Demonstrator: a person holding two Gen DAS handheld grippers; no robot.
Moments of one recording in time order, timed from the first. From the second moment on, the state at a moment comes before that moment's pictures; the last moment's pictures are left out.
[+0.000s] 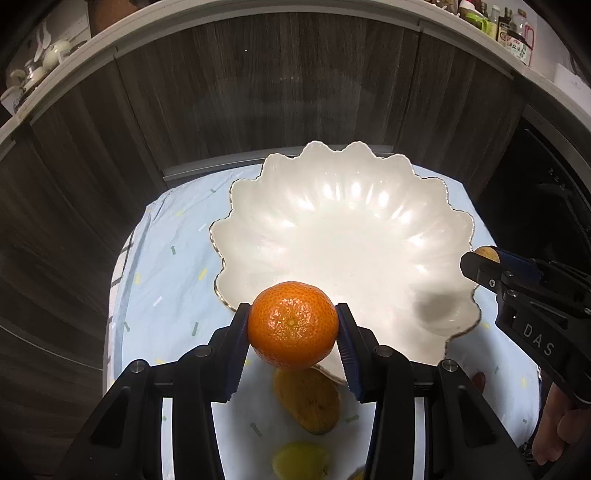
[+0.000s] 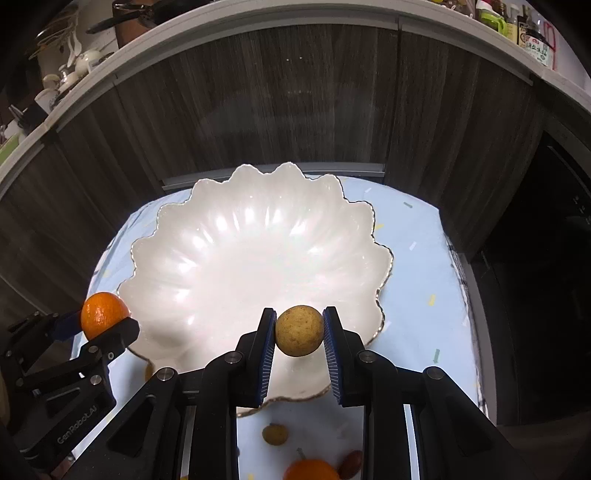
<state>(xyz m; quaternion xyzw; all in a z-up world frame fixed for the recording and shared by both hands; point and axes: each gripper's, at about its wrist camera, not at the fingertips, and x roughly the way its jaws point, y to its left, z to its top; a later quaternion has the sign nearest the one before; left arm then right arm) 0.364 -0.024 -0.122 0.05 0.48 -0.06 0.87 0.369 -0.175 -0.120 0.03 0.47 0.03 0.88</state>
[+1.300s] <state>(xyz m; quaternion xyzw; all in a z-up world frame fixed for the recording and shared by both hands) 0.368 -0.019 -0.116 0.06 0.48 -0.03 0.87 0.370 -0.180 -0.114 0.02 0.47 -0.01 0.88</state>
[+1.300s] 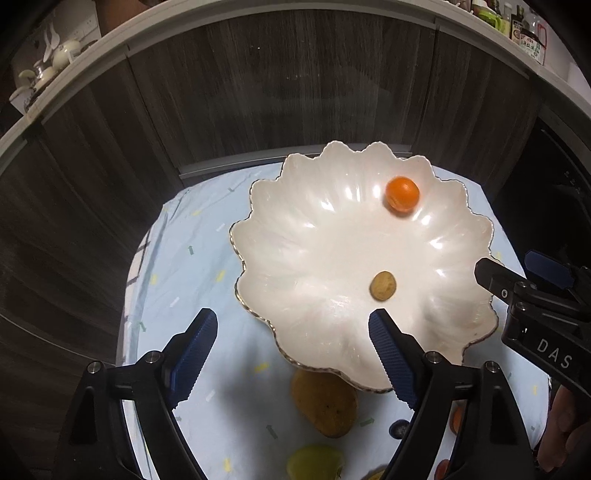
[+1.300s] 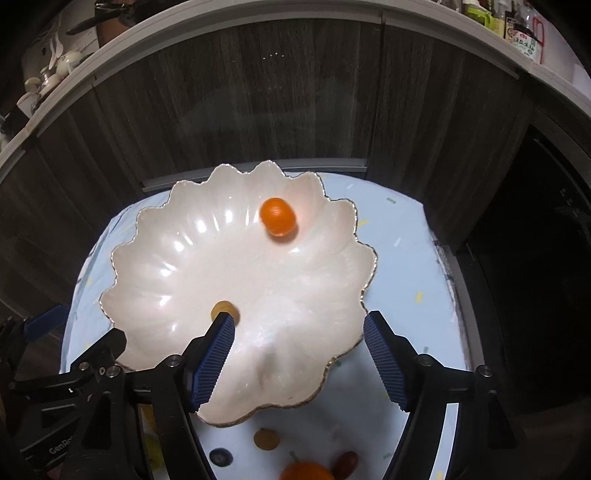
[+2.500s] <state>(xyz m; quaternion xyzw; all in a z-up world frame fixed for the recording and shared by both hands) 0.292 -0.027 -0.065 0.07 0.45 -0.04 0.89 0.292 -0.190 -0.067 0.03 0.44 -0.02 0.90</state>
